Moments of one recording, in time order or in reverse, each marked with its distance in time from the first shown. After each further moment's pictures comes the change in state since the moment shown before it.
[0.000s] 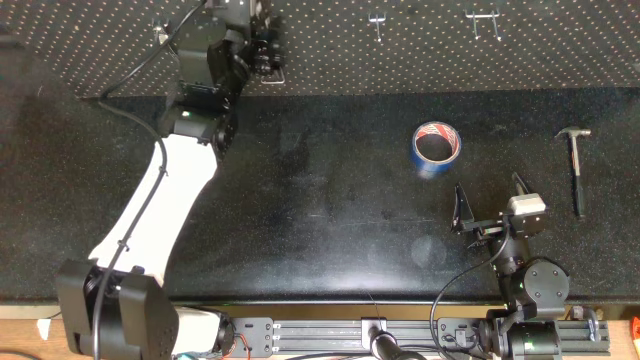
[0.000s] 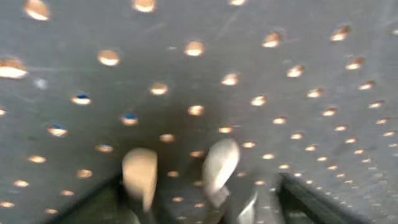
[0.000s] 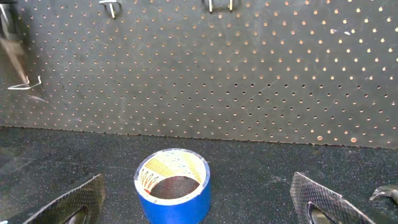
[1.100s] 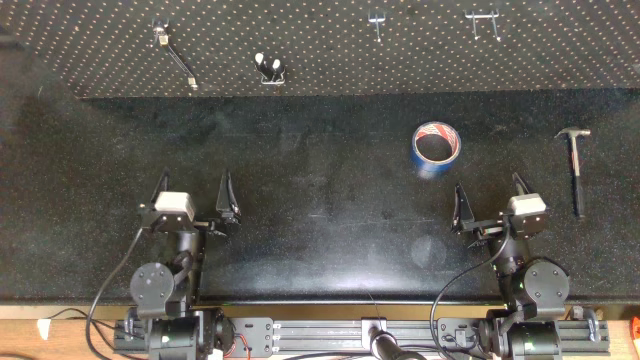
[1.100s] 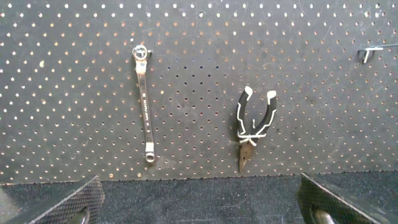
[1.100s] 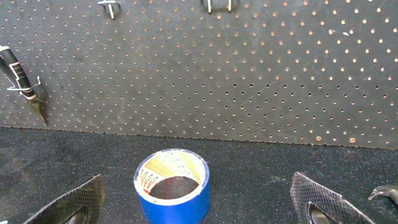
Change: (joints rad) left arm 0.259 -1.423 -1.117 0.065 0.106 0.000; right arm 0.000 -0.001 0.002 -0.003 0.003 0.000
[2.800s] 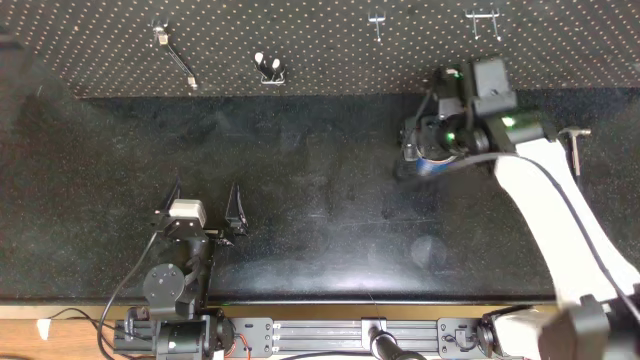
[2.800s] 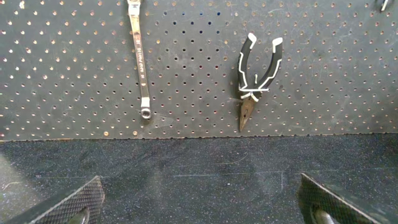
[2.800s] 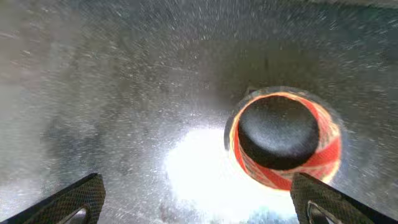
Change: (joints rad) left arm -0.018 -0.154 -0.085 -0.177 -0.019 0.000; right arm 0.195 1.529 1.215 -0.778 -0.129 0.071
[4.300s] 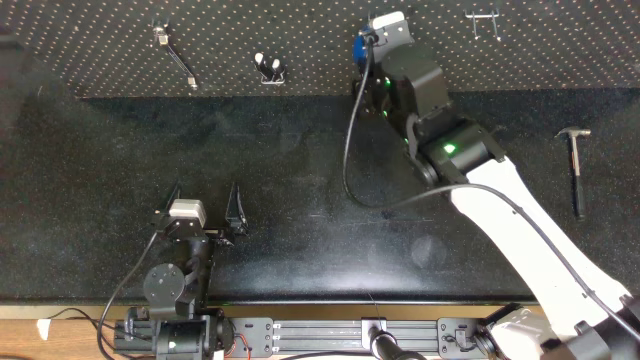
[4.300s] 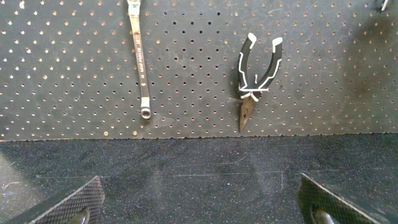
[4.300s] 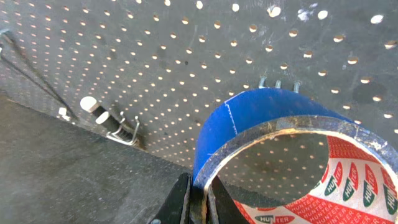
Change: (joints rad) left arm 0.000 0.001 0.000 0.000 0.000 0.000; right arm 0.299 -0.047 0.050 0.578 0.345 0.064
